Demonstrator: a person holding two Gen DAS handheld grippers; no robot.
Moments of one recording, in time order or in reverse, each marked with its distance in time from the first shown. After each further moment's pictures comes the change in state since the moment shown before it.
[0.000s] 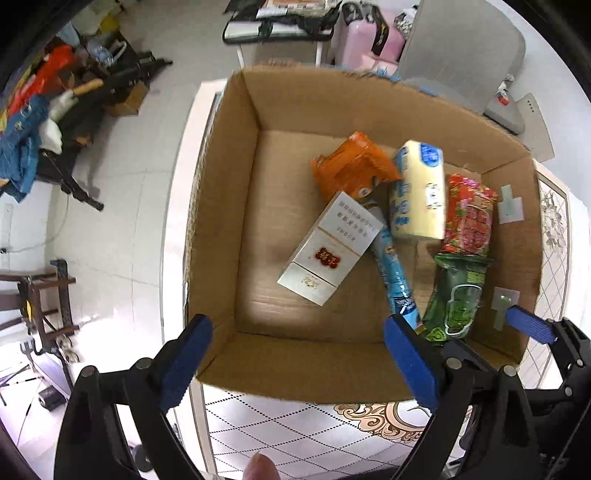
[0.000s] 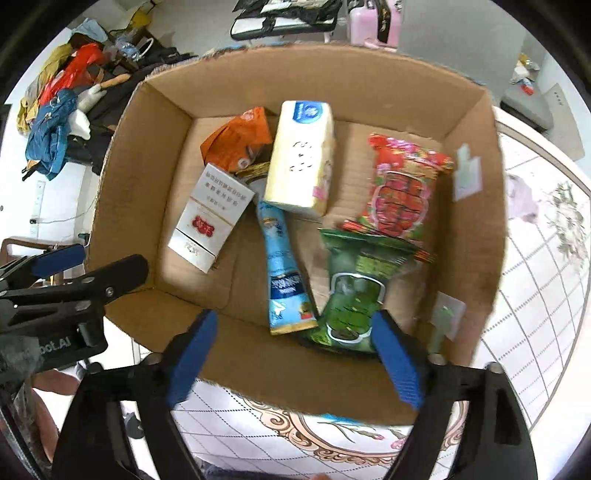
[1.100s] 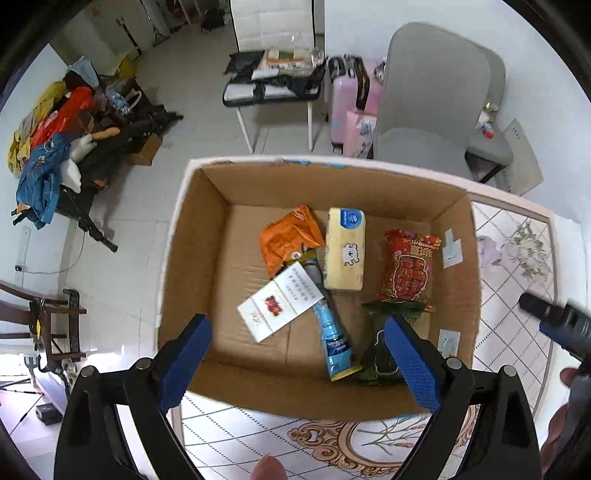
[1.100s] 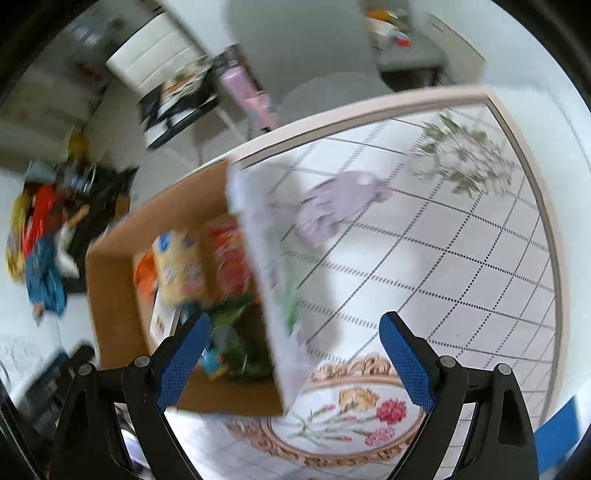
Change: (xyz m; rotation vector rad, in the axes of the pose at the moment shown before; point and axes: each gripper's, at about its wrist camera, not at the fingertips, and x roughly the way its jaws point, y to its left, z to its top) left arm -0.052 -0.067 0.012 -0.006 -0.191 0.048; right arm -0.074 -0.203 -0.015 0.511 -0.173 0.083
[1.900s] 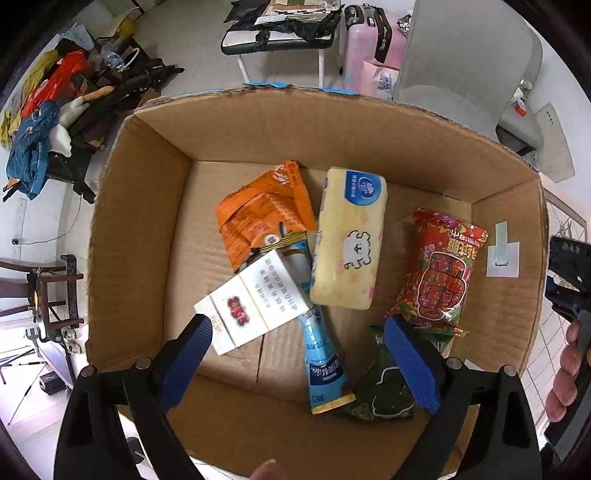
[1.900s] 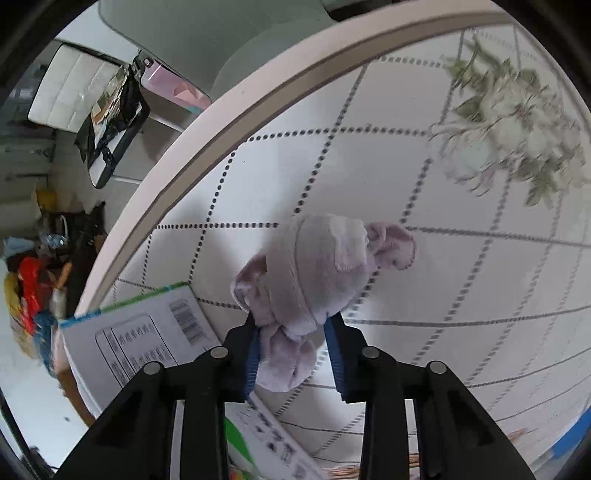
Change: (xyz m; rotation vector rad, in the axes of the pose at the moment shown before) left arm 0.090 -0.015 0.020 -0.057 0.176 0.034; right arm 0.147 -0.028 0.097 0.181 0.134 0.006
